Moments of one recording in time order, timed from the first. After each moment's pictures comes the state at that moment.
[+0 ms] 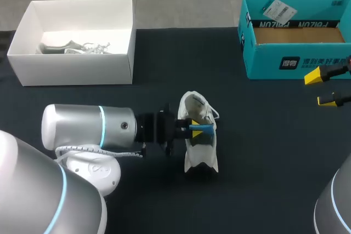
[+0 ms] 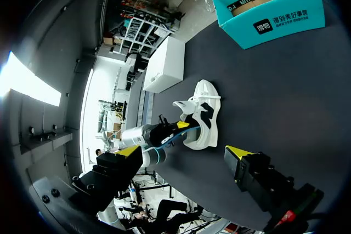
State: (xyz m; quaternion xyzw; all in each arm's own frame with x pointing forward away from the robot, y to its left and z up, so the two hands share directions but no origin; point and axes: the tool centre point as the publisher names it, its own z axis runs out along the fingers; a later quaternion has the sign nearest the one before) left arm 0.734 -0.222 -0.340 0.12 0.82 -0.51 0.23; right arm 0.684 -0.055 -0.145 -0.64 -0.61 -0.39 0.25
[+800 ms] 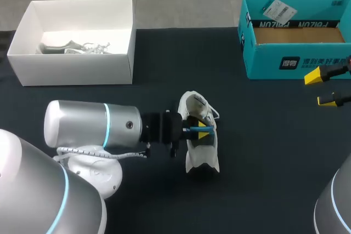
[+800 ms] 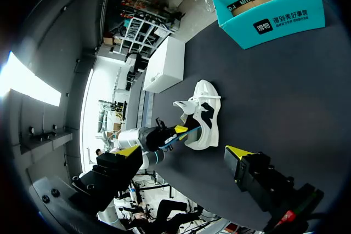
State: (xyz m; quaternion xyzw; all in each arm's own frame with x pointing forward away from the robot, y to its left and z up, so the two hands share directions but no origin) left arm 0.717 -0.236 -0.322 0.14 0.82 -0.50 0.23; right arm 0.684 -0.055 -0.145 -0.64 -0.61 -0.39 0.25
